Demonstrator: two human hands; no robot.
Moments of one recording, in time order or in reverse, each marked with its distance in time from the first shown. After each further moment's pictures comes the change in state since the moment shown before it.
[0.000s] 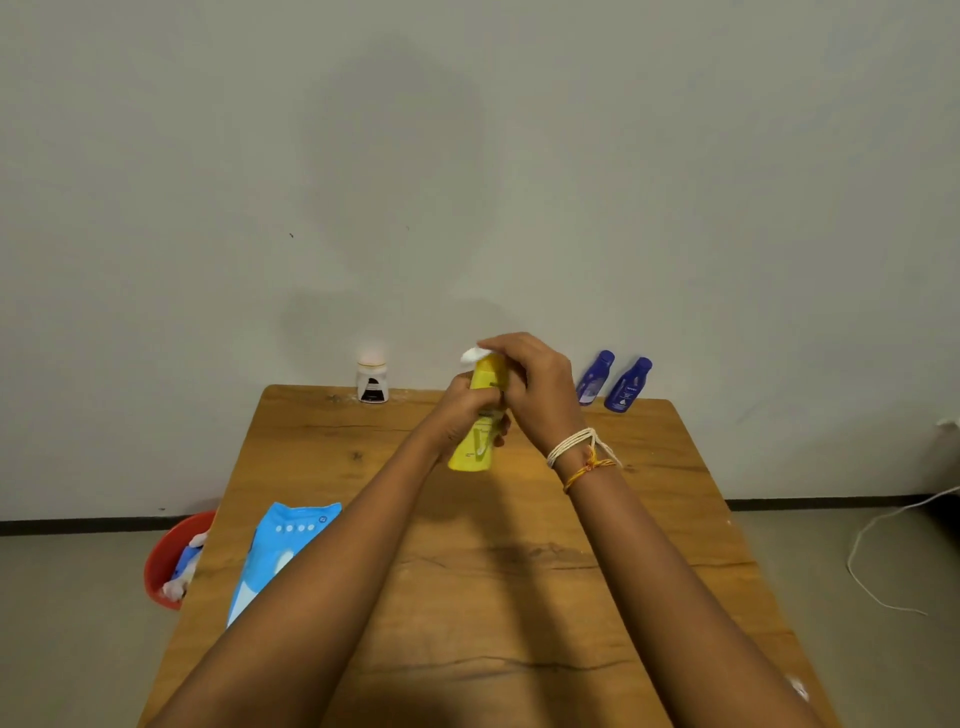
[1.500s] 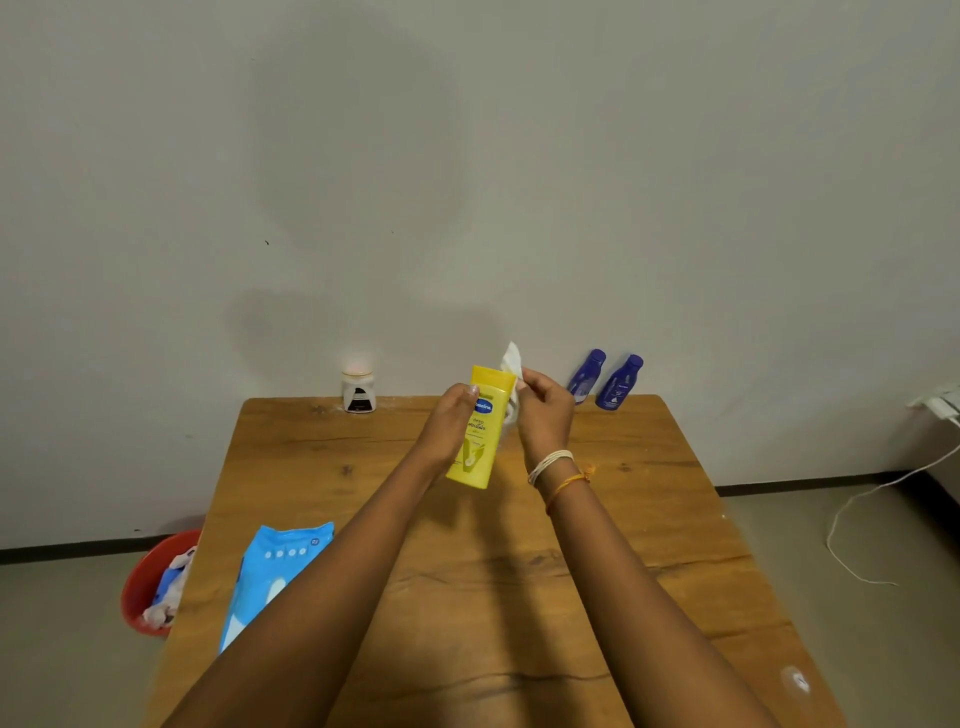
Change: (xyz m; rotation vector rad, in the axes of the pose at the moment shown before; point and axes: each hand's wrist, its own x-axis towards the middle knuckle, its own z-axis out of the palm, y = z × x) left_hand 0.019 -0.025 -0.021 0.130 0.136 0.038; right_hand -0.002 0.044 0.052 0.538 0.341 0.775
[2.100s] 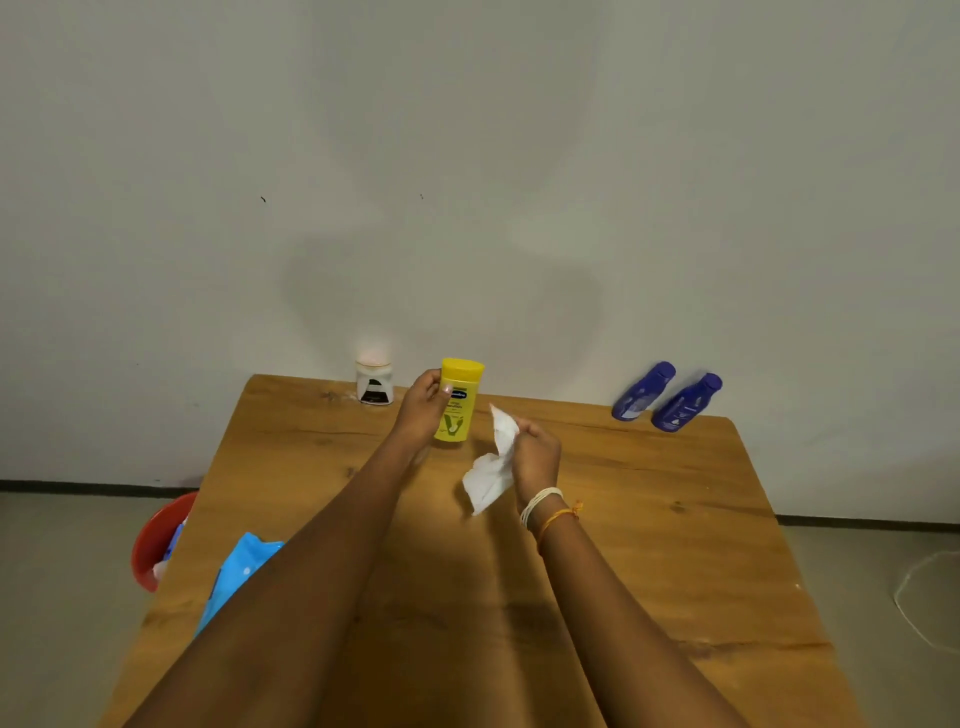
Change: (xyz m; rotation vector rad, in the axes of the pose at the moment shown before) left_hand 0.120 -0.081 -0.071 0.039 0.291 -0.117; right_hand 0.066 0.115 0.050 -0.054 -0.088 0.352
